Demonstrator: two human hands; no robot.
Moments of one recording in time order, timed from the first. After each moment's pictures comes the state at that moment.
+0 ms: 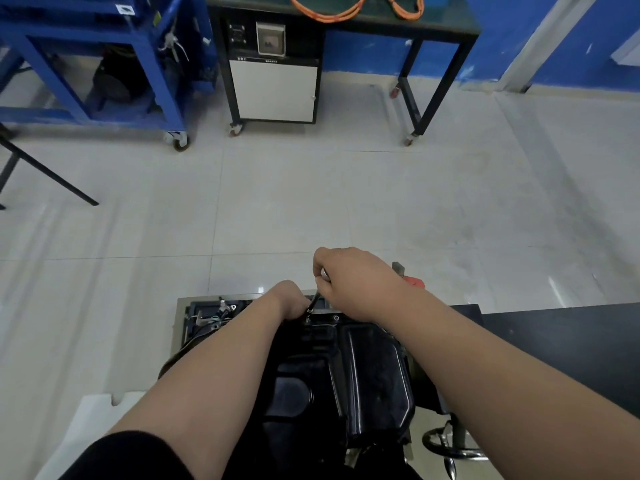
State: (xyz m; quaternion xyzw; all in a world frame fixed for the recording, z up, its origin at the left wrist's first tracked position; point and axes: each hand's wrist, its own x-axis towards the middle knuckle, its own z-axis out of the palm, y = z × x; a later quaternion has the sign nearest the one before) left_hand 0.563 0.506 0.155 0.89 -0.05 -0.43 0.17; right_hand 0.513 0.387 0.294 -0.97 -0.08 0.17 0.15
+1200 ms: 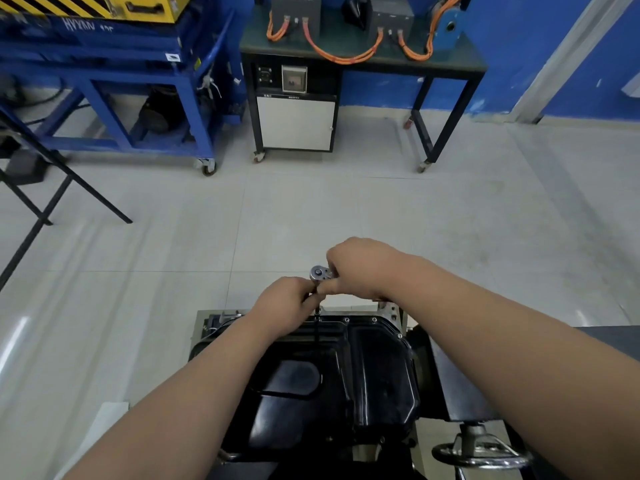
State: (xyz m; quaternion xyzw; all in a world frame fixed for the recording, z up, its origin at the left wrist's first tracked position) left_hand 0.512 0.549 0.222 0.91 -0.23 -0.14 0.30; right_hand 0.519 0.394 0.317 -0.96 -0.16 0.23 0.03
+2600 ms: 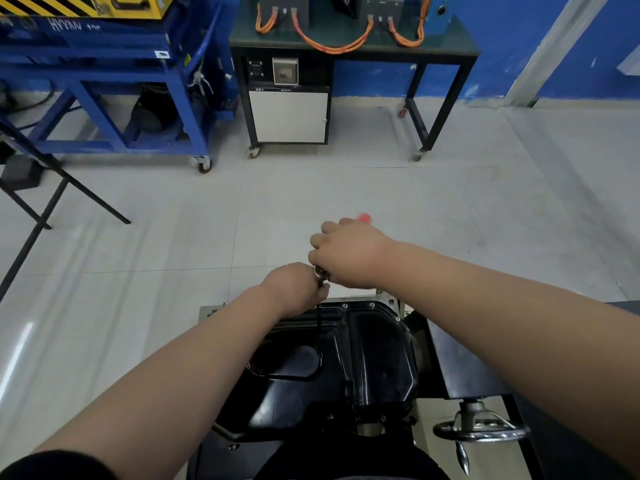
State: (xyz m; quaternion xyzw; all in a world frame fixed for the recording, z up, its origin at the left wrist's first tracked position) left_hand 0.521 0.525 0.239 0.93 -0.34 -0.16 0.00; right_hand 0.509 0.400 0.329 -0.92 -0.34 0.10 -0.18
